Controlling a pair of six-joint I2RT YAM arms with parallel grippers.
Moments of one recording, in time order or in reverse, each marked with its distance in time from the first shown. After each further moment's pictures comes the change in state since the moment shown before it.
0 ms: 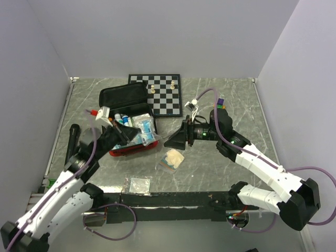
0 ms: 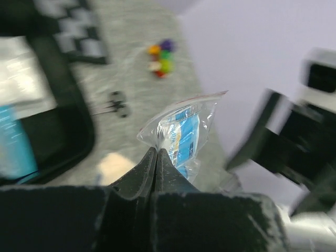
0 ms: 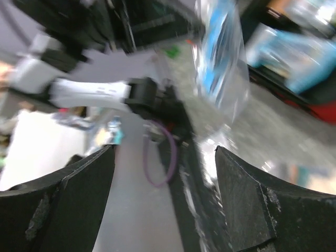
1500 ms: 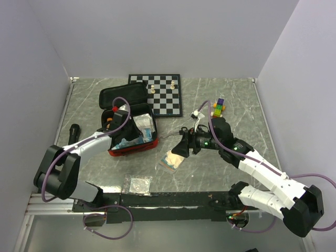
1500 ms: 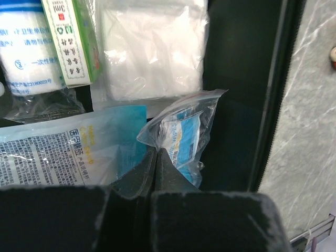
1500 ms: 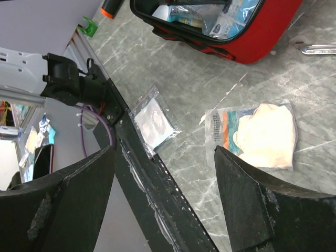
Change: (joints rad) left arm 0.082 0.793 0.180 -0.068 -0.135 0.055; right arm -0.002 -0.090 -0.095 -0.318 0.276 -0.219
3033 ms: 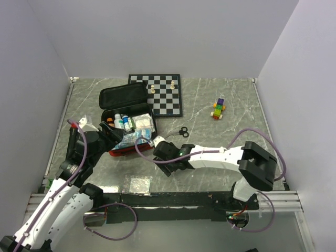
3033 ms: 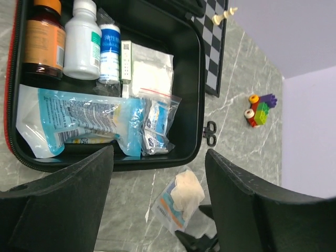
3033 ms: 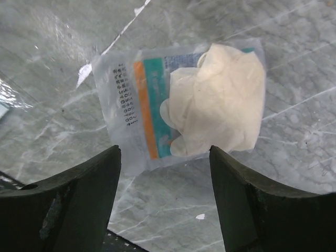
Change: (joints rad) left arm -0.016 -0.844 -0.114 -0.385 -0.290 -0.118; right arm 0.490 0.613 0.230 -0.271 0.769 -0.176
